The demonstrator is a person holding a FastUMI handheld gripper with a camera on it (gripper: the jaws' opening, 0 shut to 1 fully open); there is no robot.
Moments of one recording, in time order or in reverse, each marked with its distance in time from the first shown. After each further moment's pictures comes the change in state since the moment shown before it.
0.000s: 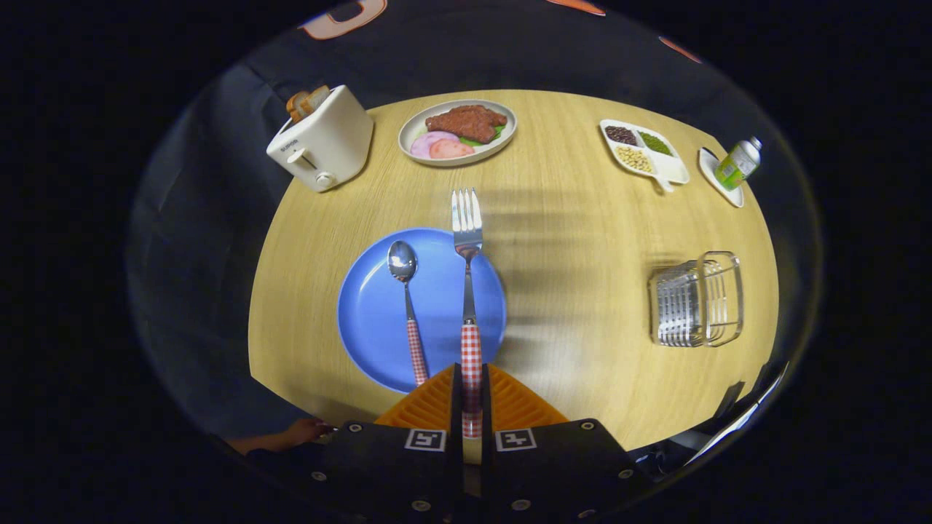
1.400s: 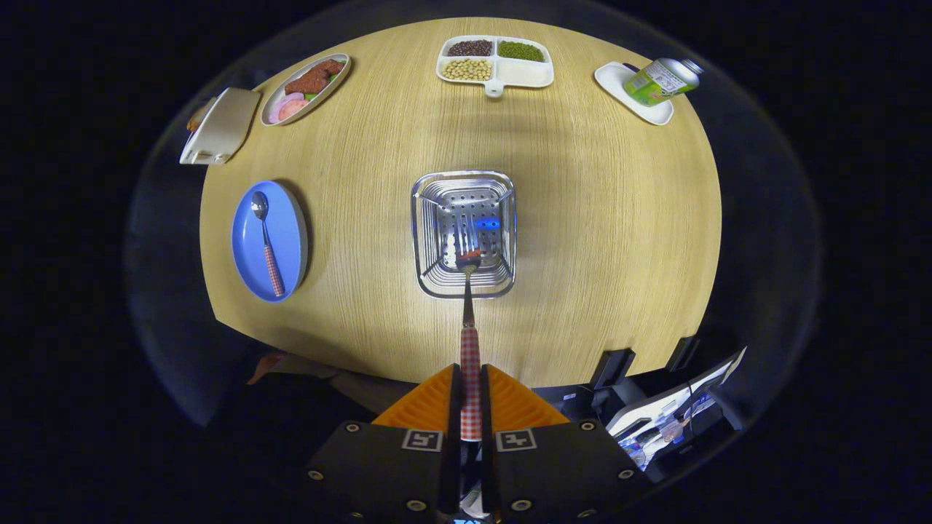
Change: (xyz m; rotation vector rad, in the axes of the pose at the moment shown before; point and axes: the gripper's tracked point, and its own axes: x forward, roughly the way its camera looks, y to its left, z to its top) arm -0.062 -0.225 -0.032 0.035 0.506 -0.083
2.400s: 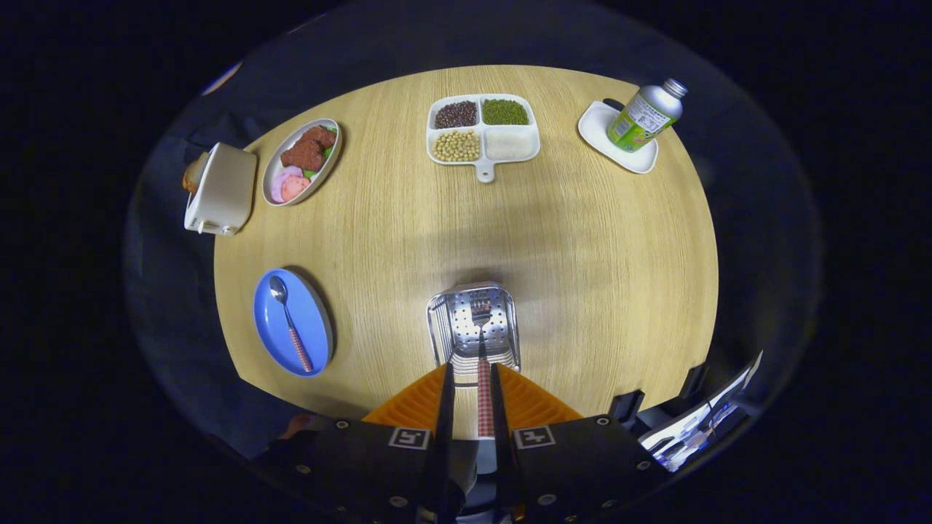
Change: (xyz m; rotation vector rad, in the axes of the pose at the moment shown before) arm -0.024 0.016 0.075 0.112 -0.278 0.061
